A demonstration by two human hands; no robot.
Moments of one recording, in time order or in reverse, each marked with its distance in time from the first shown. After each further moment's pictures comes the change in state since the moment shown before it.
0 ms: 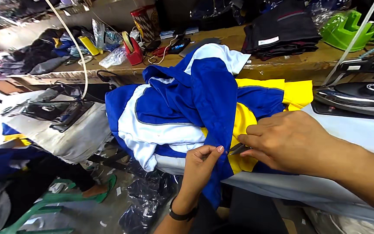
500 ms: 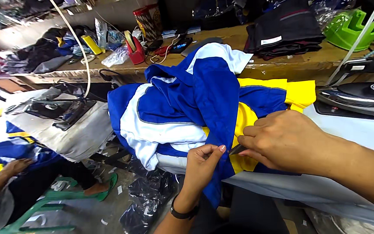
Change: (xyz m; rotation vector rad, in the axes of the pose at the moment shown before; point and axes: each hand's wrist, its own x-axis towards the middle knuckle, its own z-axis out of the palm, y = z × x) left_hand 0.000 -0.001 0.000 0.051 0.003 0.013; right_hand 0.010 -0.001 0.000 -0.005 -0.063 -0.049
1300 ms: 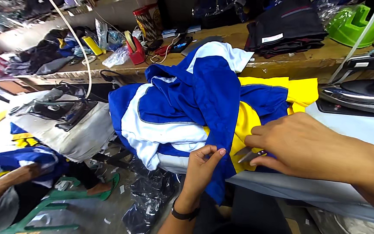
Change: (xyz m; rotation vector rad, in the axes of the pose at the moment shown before) left_hand -0.004 -0.009 -0.003 -0.050 -0.020 -0.049; right_hand -0.015 -0.001 -0.003 0.168 -0.095 0.163
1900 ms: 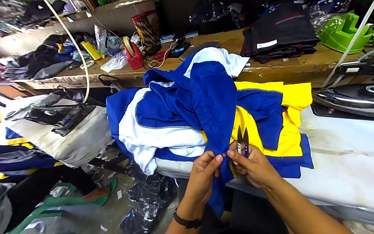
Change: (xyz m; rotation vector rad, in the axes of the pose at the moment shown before) left_hand -0.009 -0.013 0.013 -0.517 -0.011 -0.197; right_hand 0.008 -0.055 0.109 1.895 0.552 0.631
